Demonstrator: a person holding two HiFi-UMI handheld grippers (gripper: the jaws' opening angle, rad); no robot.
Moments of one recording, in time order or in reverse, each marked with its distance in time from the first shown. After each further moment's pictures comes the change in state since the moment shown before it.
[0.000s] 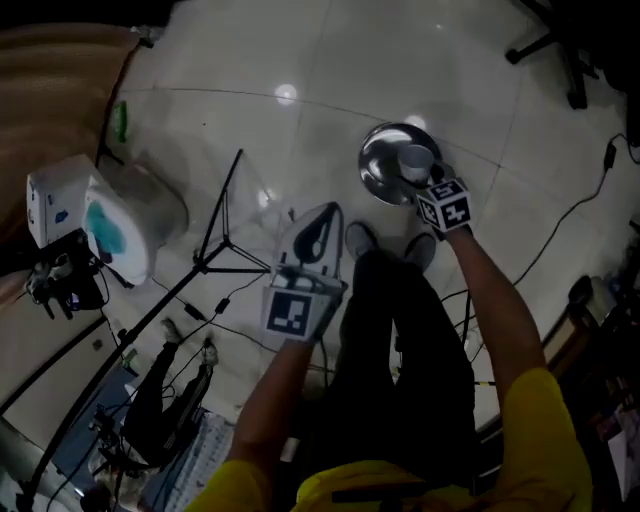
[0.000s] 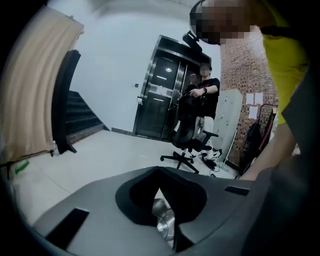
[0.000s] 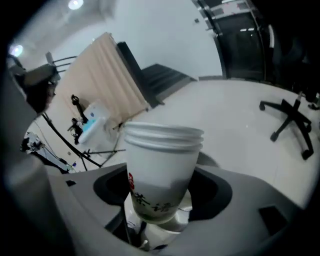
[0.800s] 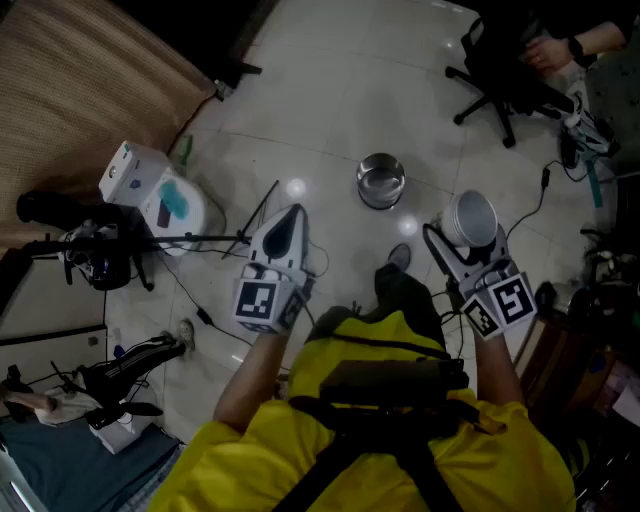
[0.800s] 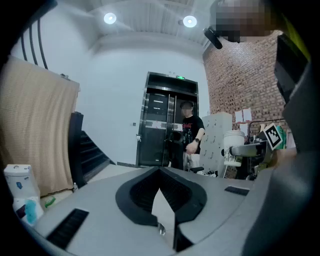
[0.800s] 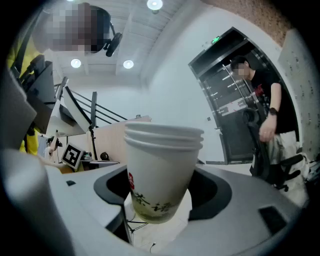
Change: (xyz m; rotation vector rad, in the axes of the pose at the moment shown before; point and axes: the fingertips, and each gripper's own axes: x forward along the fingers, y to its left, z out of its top) left arm -0.375 -0.179 0.265 0.096 -0.245 0.101; right arm -0.668 0.348 0.128 -0.184 -0.813 0.039
